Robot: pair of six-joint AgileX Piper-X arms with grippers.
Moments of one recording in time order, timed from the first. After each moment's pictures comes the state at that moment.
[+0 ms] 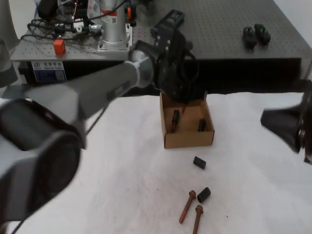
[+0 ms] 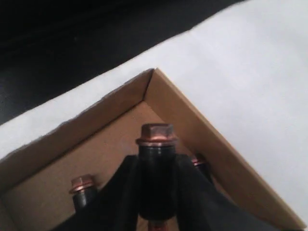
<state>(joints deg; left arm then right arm) -33.5 138.8 -121.1 34.1 10.1 -4.6 -15.0 54.6 -28.4 11.1 -43.6 32.9</state>
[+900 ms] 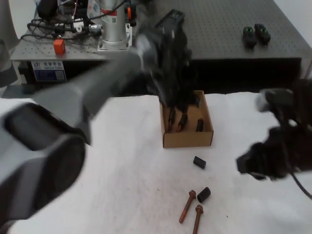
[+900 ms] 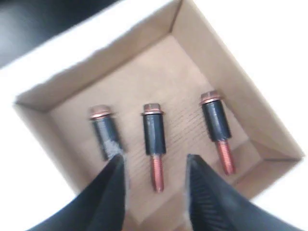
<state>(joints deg) -33.1 136.7 -125.8 51.5 8.2 -2.4 4.9 64.6 -38.9 33.8 -10.5 -2.3</state>
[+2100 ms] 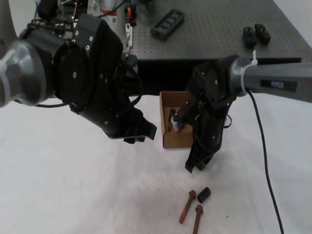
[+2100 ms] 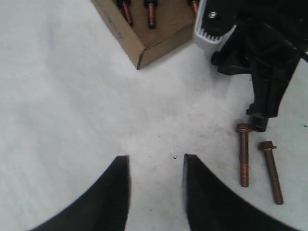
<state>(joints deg) -29.2 87.3 -65.2 37.9 12.8 -1.7 15.4 117.6 -82.2 53.6 5.0 -25.5</state>
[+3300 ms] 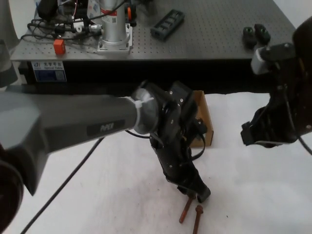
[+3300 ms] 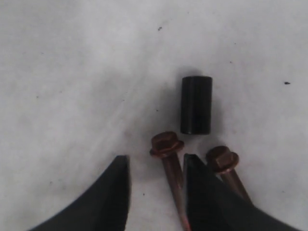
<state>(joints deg) -44.9 116.0 -82.7 42.7 14.8 6.9 7.6 65.8 -55.5 50.7 -7.3 -7.8</state>
